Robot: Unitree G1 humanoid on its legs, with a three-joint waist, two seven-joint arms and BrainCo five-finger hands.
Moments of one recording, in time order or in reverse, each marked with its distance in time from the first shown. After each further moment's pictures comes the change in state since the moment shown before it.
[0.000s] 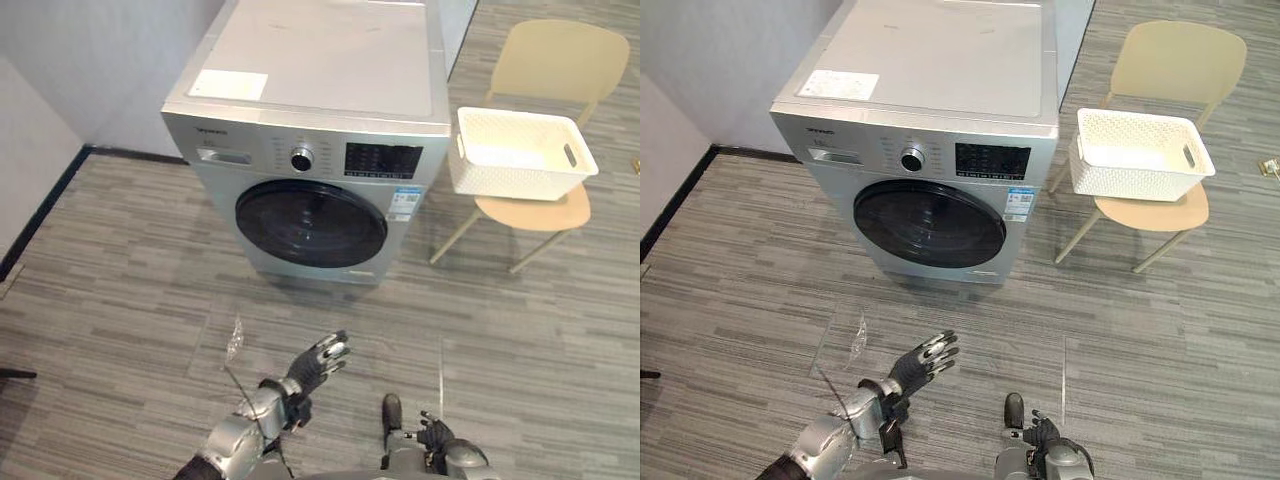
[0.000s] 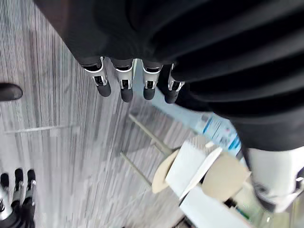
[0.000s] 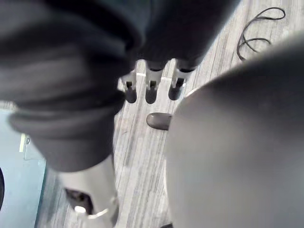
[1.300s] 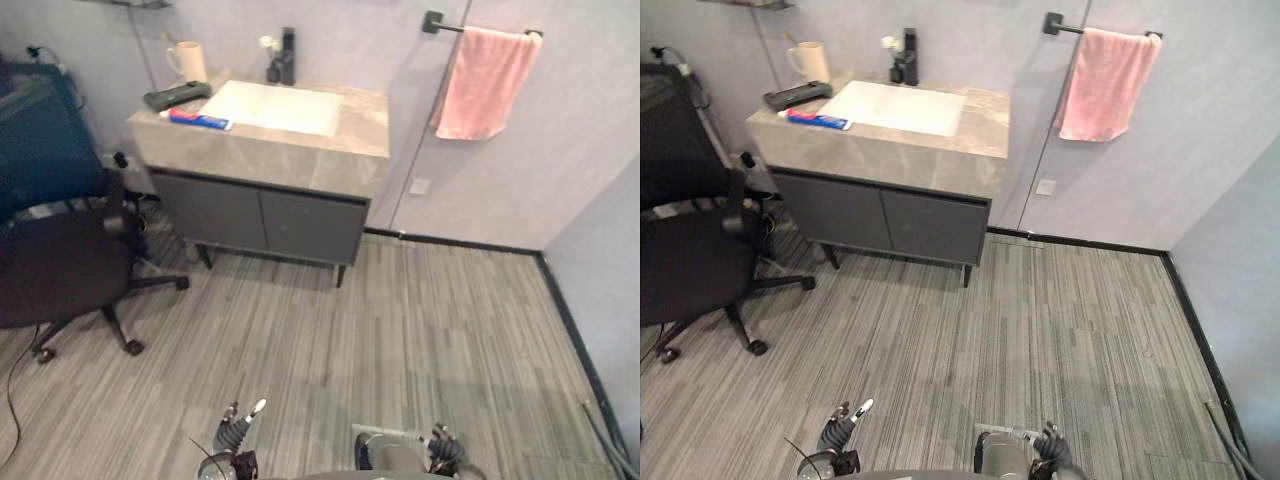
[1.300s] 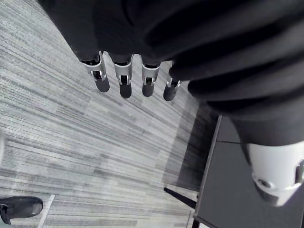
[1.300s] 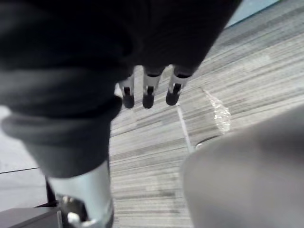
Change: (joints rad) left arm 0.139 -0.275 0.590 0.557 0.473 -0.189 0.242; right arm 0.125 0.073 -0.230 -0.130 0.123 -0.060 -0.039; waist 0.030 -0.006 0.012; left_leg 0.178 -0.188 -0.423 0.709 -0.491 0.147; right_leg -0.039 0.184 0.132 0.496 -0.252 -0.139
